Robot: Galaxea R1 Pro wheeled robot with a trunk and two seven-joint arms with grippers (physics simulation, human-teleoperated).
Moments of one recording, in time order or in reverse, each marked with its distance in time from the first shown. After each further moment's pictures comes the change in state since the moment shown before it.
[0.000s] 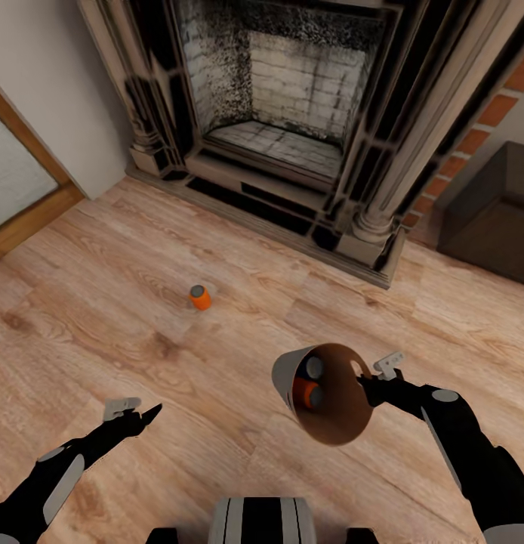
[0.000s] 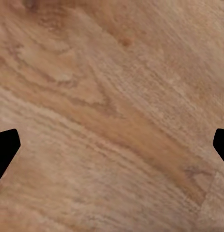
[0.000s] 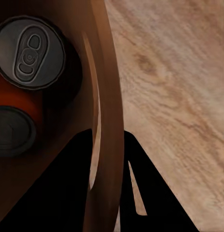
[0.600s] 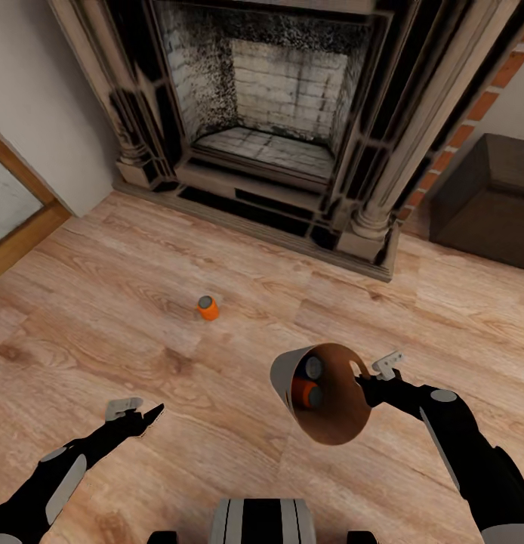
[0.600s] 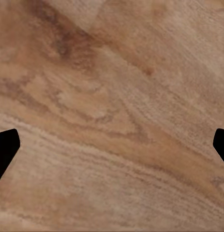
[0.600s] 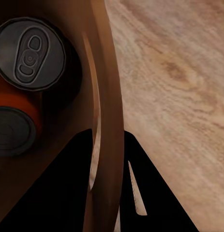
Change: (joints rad) left arm 0.000 -0.008 0.000 0.001 -0.001 -0.005 0.001; right arm 0.000 0.007 0.000 0.002 -0.001 -0.001 -0.002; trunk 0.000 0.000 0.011
